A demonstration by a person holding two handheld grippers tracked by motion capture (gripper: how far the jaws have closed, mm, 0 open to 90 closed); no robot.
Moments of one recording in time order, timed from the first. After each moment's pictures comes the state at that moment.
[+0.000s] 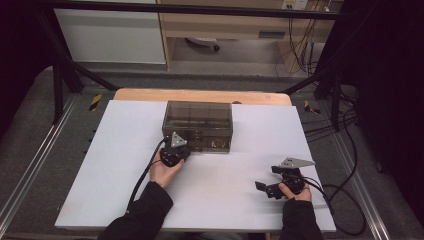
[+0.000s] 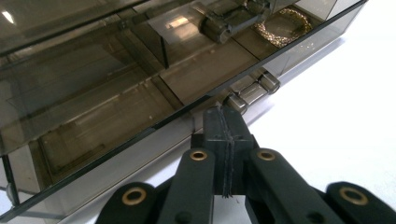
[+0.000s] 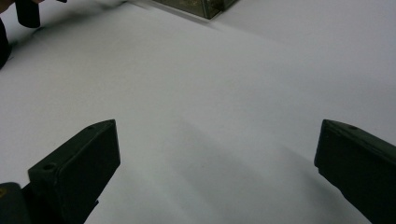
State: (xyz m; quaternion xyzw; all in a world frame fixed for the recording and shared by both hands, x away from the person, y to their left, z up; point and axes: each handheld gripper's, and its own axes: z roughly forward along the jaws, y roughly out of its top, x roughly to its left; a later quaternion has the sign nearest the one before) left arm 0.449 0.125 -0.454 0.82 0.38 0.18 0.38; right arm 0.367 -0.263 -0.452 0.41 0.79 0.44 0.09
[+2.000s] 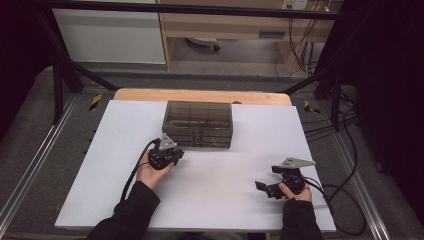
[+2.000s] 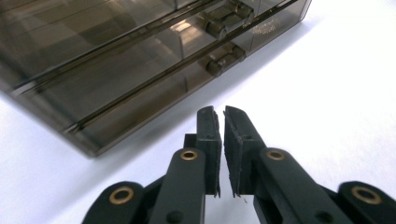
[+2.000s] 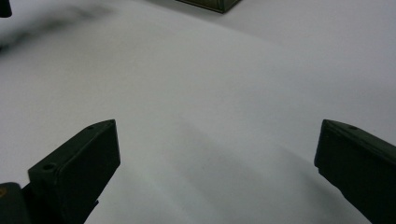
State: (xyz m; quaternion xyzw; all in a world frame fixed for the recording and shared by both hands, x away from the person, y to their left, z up) left arm 0.425 0.159 -0.432 0.83 0.36 0.18 0.39; right arm 0.366 -0.263 -0.452 0.41 0.79 0.45 0.09
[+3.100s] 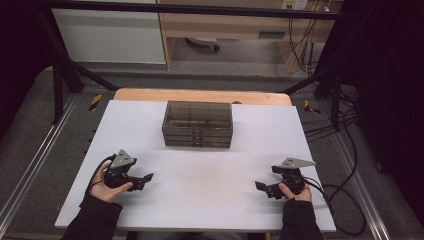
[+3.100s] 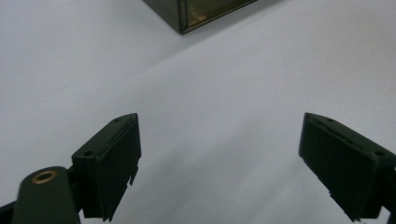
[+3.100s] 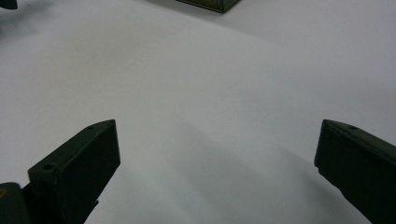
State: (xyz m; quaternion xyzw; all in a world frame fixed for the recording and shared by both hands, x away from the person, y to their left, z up) left arm 0.372 0.270 -0.439 0.82 0.39 0.18 0.39; right arm 0.366 -0.263 -0.452 0.41 0.79 0.45 0.10
